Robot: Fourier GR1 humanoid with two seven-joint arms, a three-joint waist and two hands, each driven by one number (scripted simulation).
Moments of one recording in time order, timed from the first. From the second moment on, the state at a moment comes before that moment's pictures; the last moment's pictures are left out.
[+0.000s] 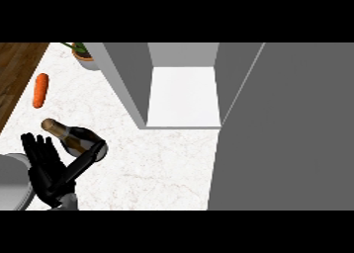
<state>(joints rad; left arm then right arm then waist) 0.03 0.01 0.09 -1.39 0.42 0.62 -0.49 -0.10 -0.09 0.13 -2.50 -0.07 0.03 0.68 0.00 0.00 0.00</state>
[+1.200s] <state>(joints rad) -0.13 0.02 0.21 -0.96 0.56 0.40 -0.74 -0.10 -0.09 0.12 -2.49 -0.06 0.05 0.67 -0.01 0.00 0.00</state>
